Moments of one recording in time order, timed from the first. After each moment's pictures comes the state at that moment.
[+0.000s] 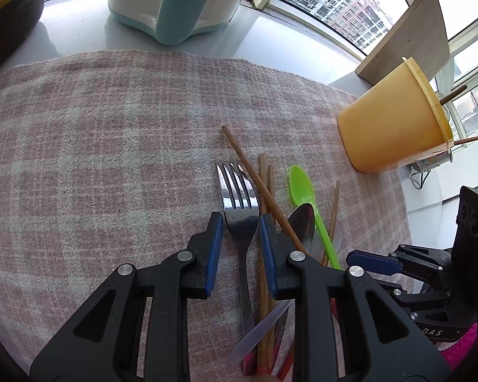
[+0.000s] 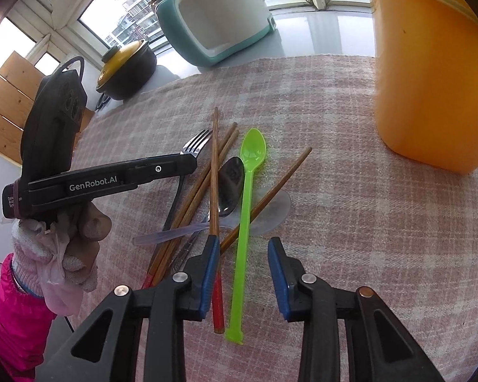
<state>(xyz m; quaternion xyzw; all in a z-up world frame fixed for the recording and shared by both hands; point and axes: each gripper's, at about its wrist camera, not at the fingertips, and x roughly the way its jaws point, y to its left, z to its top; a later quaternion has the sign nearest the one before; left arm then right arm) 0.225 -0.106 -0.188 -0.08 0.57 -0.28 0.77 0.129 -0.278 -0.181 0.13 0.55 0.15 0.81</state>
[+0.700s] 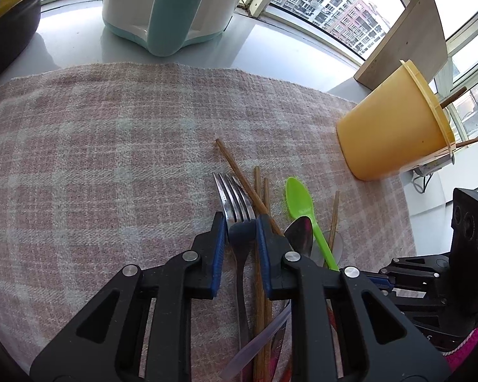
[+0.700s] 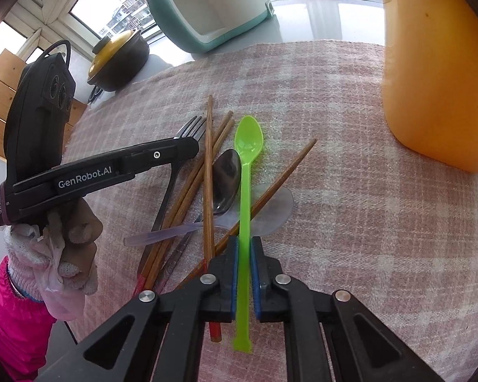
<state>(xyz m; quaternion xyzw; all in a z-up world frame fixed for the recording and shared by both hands) 0.225 -0.113 -0.187 -0.07 0.55 -0.28 0.79 0.139 -0.273 -0.191 0.12 0.58 0.14 0.80</state>
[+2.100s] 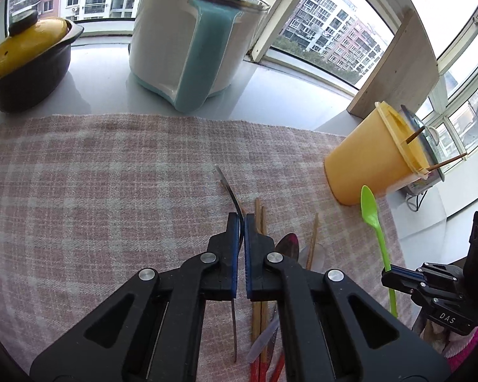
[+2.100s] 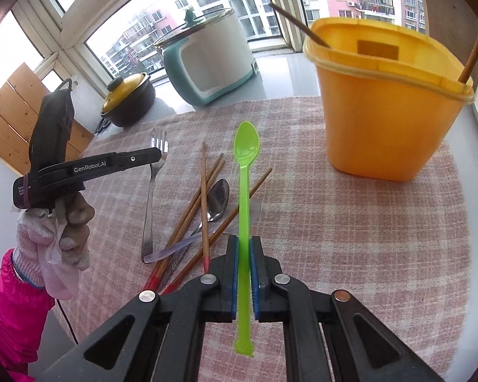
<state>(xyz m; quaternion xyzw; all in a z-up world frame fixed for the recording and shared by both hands) 0.210 -0.084 -0.130 -0.08 0.49 -0.26 0.83 0.084 -0.302 -0.124 0.11 0.49 0.10 0.86</state>
